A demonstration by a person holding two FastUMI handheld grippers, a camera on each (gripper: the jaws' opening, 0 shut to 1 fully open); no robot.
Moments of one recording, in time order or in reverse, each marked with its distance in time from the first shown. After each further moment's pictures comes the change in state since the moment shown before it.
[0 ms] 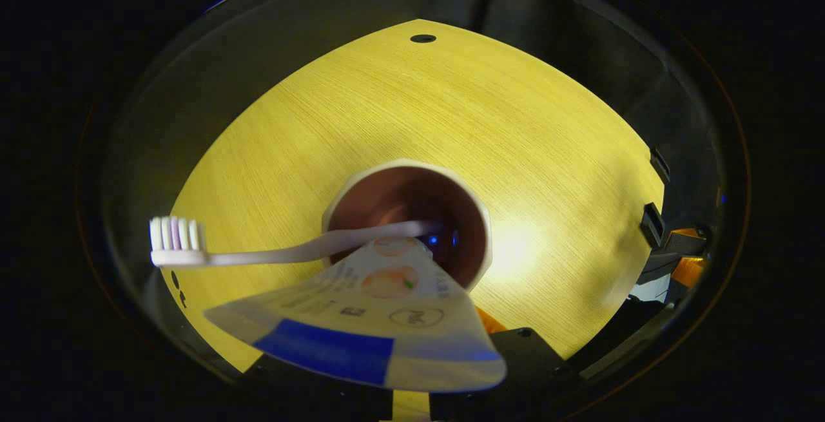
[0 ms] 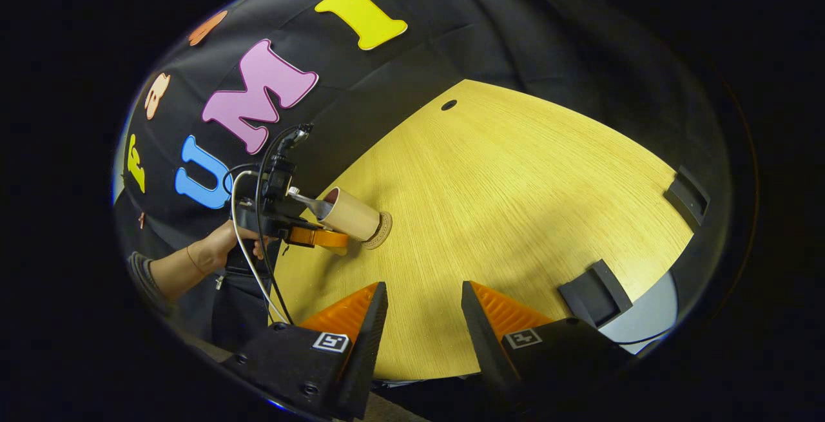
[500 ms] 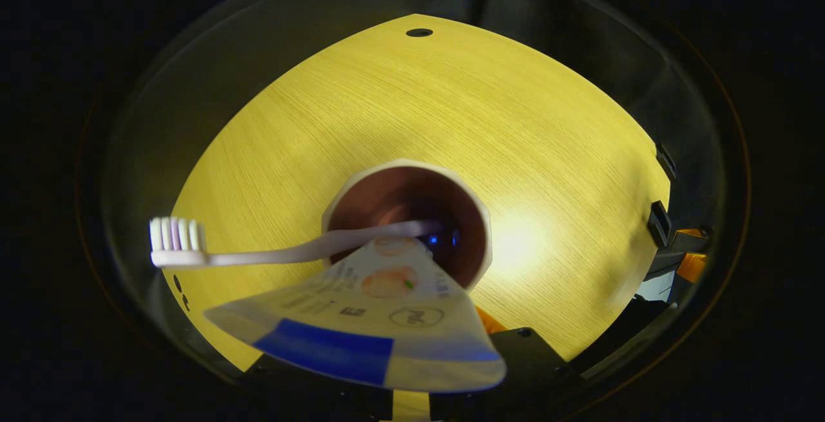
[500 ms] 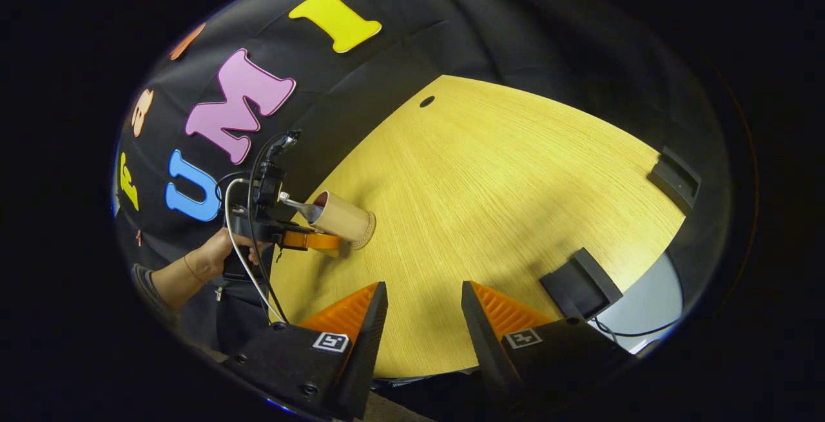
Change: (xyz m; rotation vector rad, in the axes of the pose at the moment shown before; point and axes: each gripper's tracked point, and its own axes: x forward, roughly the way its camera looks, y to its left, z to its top) left arm 0.005 -0.002 0.002 0.008 0.017 0.013; right arm -0.003 -0.023 -0.004 0.081 0.013 -0.052
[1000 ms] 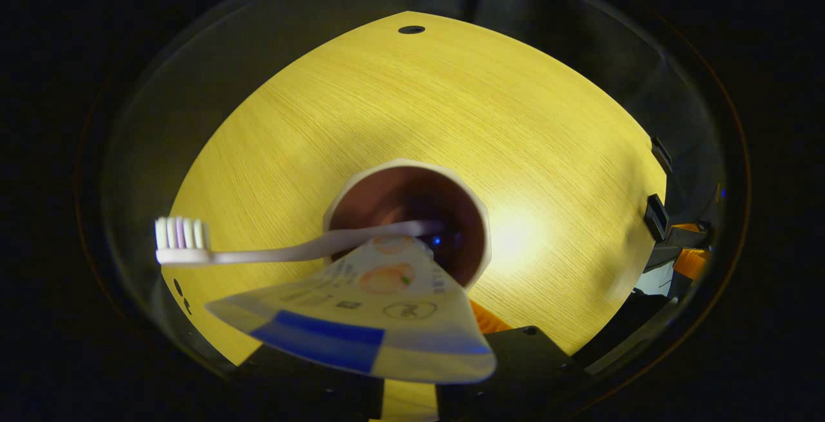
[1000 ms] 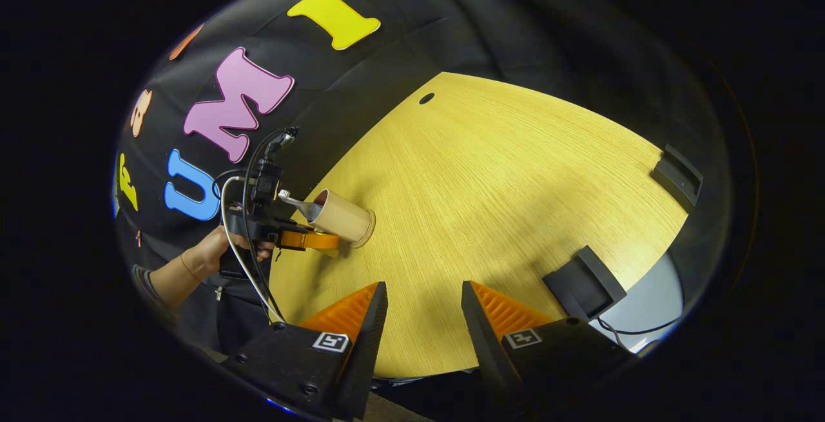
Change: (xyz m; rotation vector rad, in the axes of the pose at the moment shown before) left arm -0.010 0.001 -0.001 0.042 -0.001 -0.010; right arm 0.004 0.004 -0.002 -0.005 0.011 0.003
